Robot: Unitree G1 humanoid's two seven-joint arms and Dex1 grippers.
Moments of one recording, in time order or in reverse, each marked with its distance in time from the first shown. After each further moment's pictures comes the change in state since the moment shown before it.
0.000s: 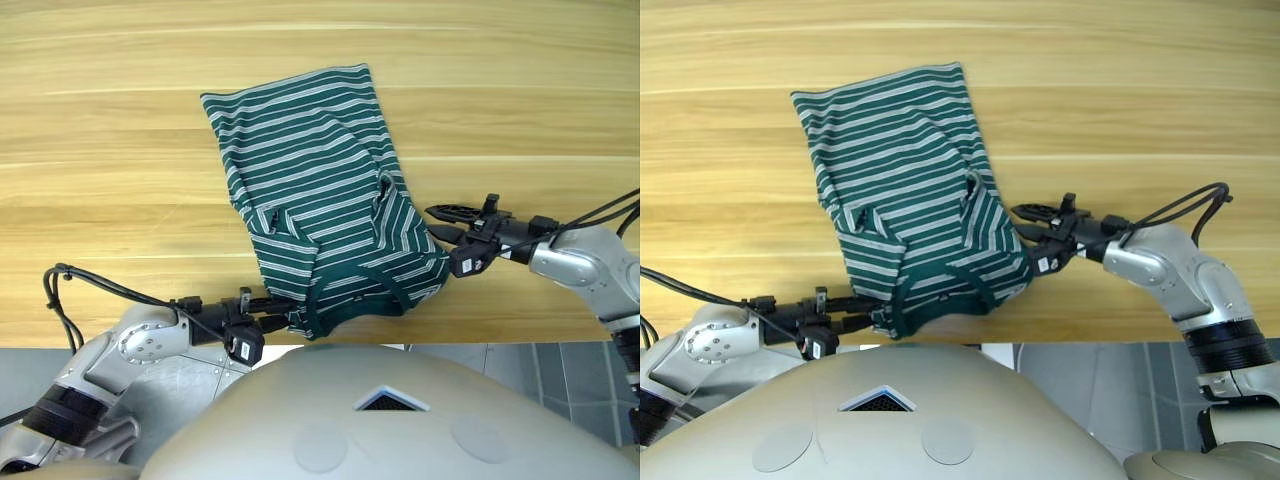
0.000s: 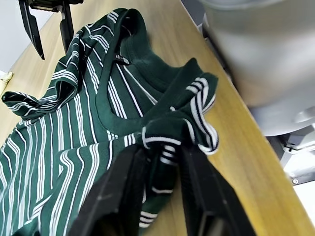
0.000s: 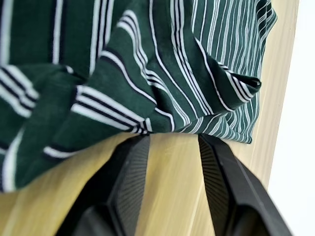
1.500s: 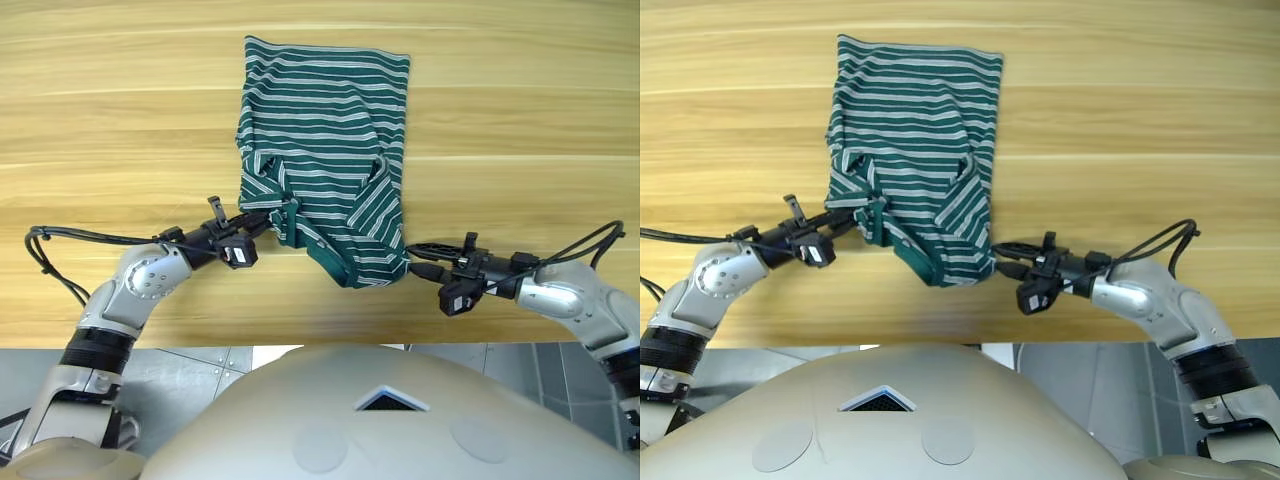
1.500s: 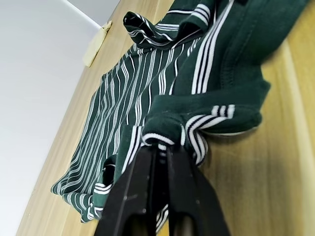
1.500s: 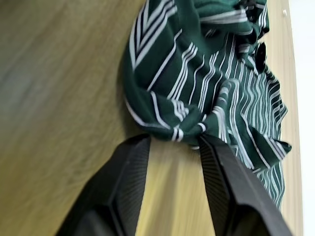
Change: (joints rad) left arm -0.313 -0.204 0.119 0.315 0.057 0.038 0.210; right arm 0.096 0.026 0.084 -0.004 0.075 -0.102 -0.007
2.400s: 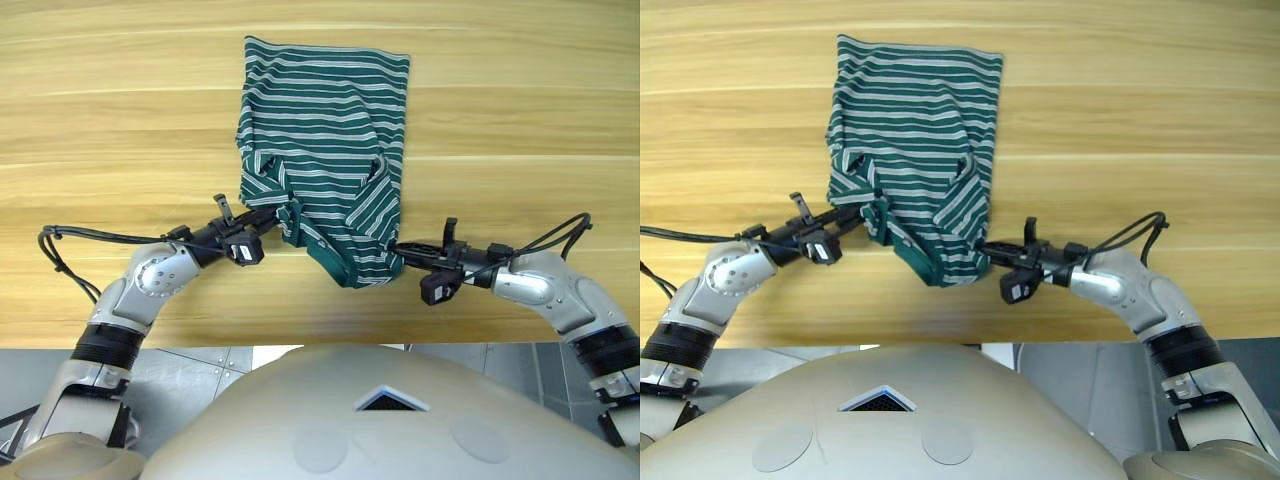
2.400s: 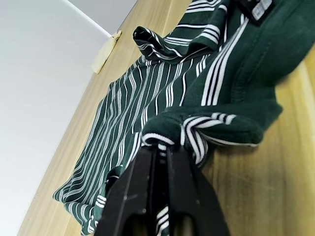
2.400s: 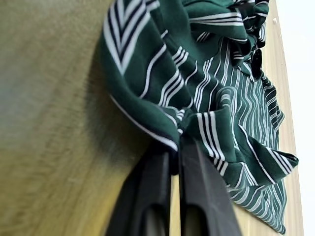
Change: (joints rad) left arm -0.008 -0.022 -0.021 0.024 -0.016 -0.023 0.039; right arm -0.089 0.088 0.063 0.102 -0.050 -0.020 -0.046
